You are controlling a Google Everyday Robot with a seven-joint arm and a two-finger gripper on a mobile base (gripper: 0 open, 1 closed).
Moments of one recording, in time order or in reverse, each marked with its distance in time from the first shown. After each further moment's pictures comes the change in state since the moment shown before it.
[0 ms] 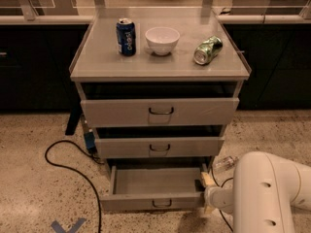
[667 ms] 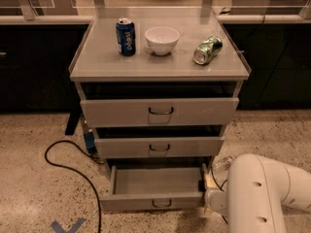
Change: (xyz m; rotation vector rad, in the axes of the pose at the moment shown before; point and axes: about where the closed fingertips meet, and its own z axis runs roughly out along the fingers) arm 0.015 0.014 0.019 0.026 0.063 0.075
